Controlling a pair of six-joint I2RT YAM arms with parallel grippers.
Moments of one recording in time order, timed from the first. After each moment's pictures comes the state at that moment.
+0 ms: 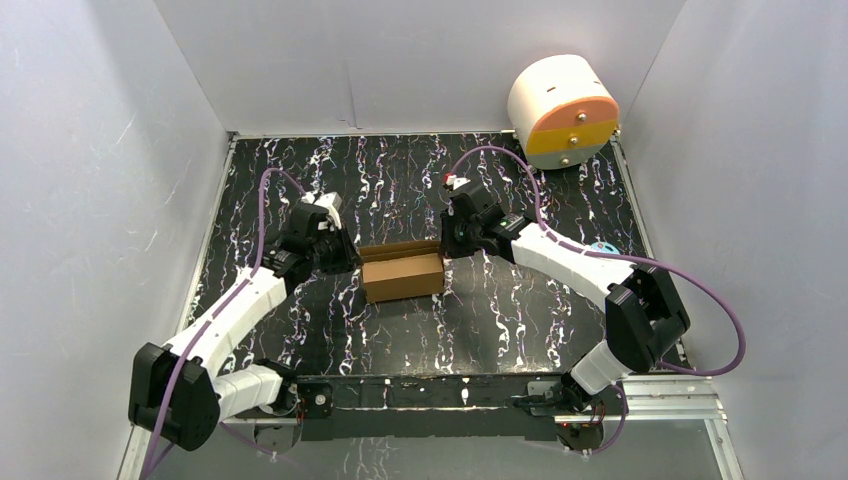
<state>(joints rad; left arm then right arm) -0.40 1.15 0.81 -0.45 0.15 -0.51 0.74 1.54 1.13 -0.43 -0.06 0.47</state>
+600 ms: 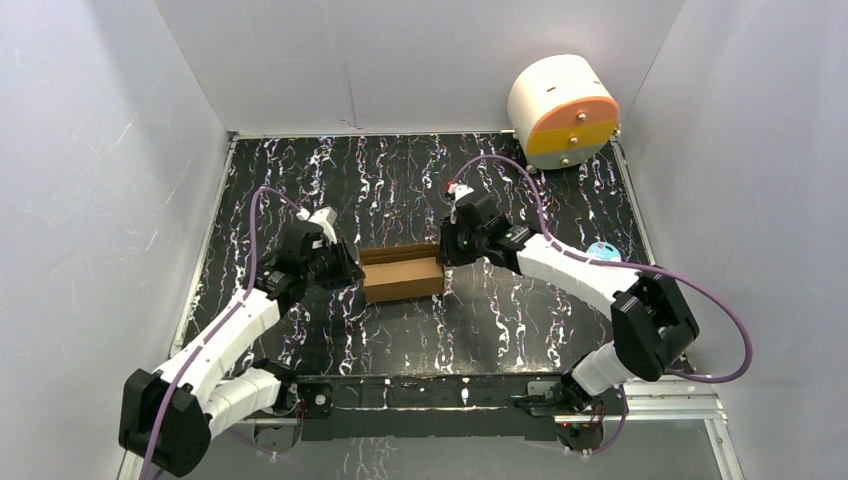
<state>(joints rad) -0.41 1.03 0.67 -0.41 0.18 -0.58 0.74 1.48 1.03 -0.32 -0.09 0.45</state>
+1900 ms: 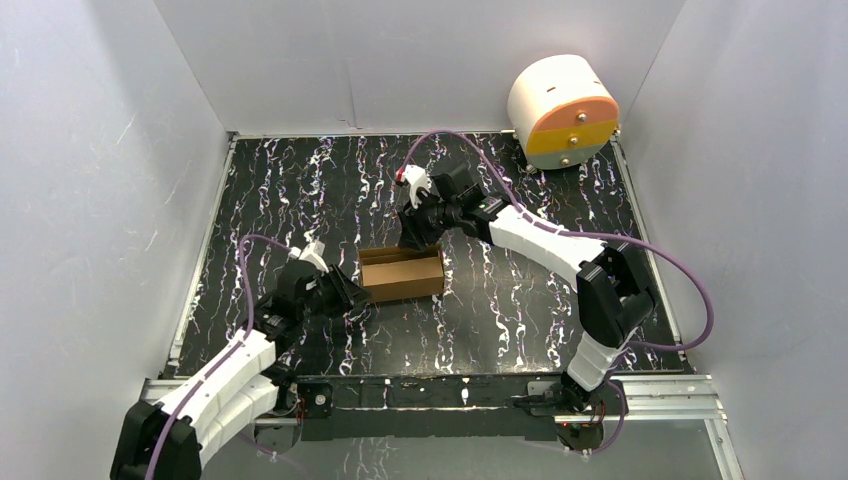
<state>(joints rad) -0.42 0.78 0.30 -0.14 0.23 -0.87 0.75 1.71 1.33 -0.30 -0.44 -0.02</state>
